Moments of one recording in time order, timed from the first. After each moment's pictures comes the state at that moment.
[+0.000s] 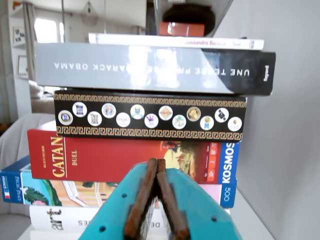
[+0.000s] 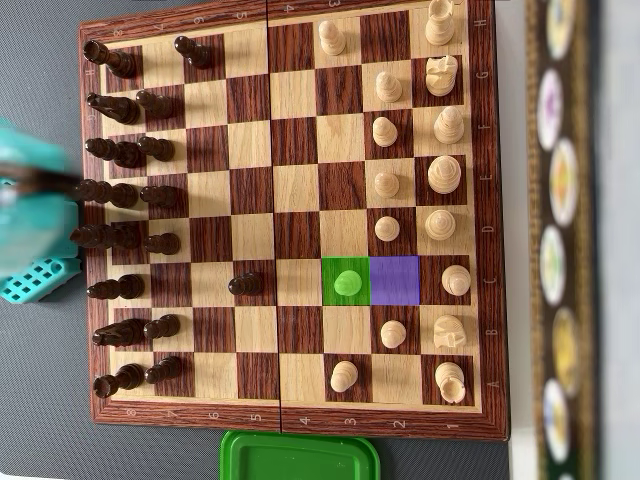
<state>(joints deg) 1.0 177.4 164.0 -15.1 89.8</state>
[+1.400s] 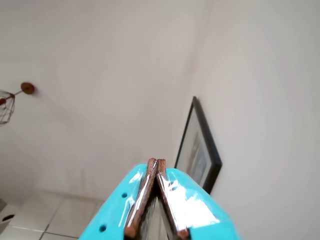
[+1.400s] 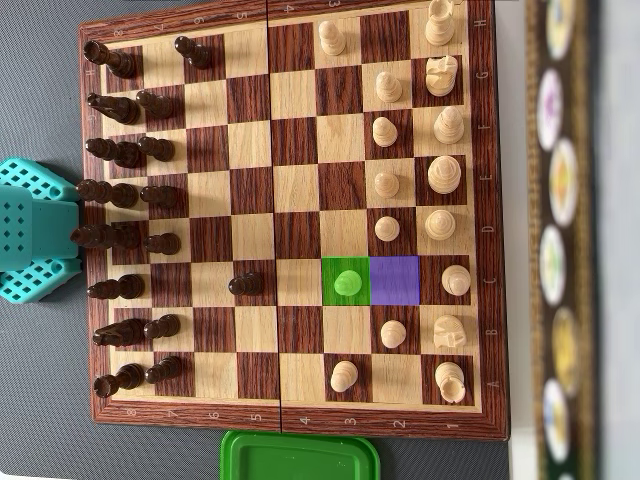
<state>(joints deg) 1.3 192.1 179.9 -85.7 84.8</state>
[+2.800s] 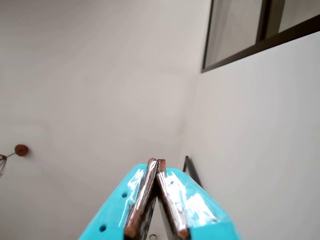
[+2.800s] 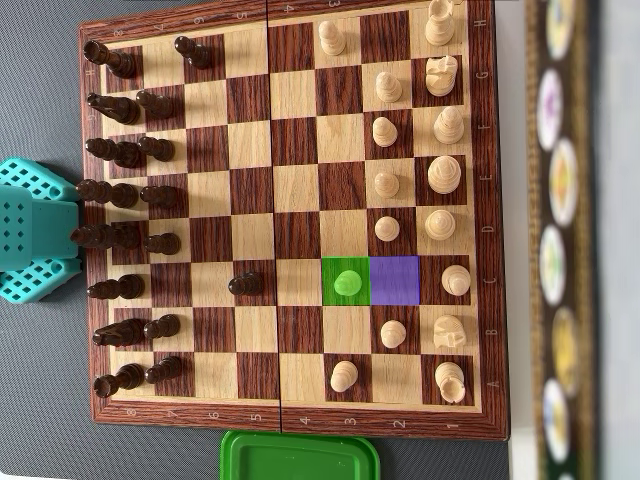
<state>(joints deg) 1.3 192.1 179.9 -103.4 84.8</state>
